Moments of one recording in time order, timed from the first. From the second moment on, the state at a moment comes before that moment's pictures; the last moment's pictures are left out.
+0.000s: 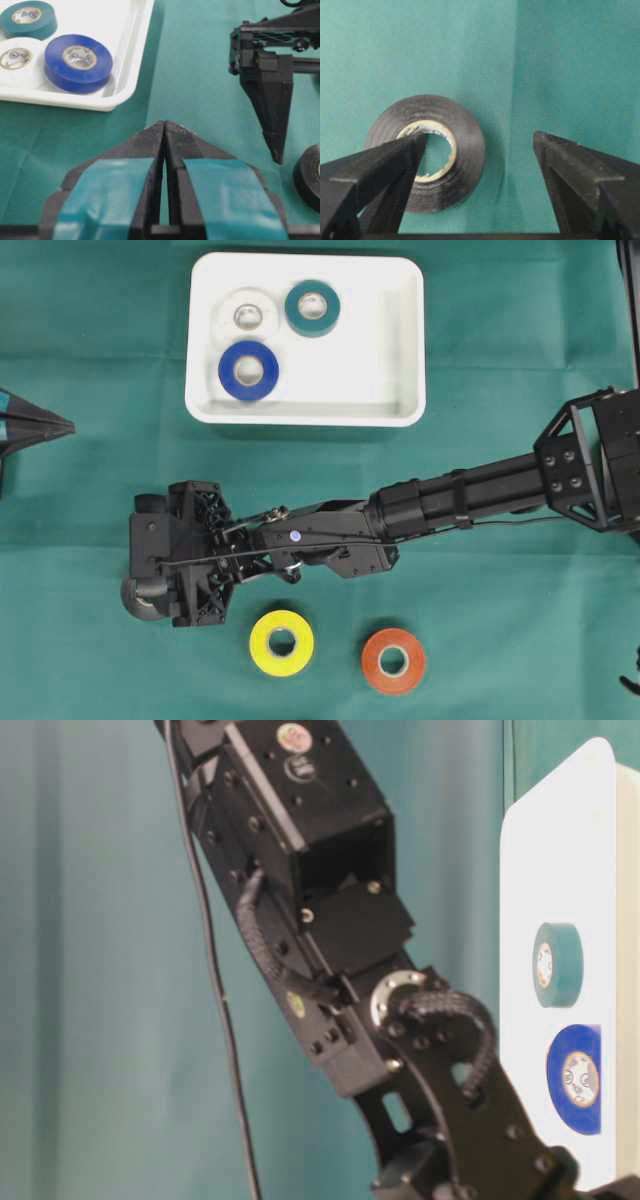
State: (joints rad) left arm 0.09 -1.36 1.50 -0.03 0.10 -0.01; right arm 0.19 0.67 -0.21 -0.34 0.23 0.59
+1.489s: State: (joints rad) left arm 0.09 -1.36 1.50 -0.03 0.10 -0.01; right arm 0.19 0.77 -0.36 -0.32 0.40 0.60
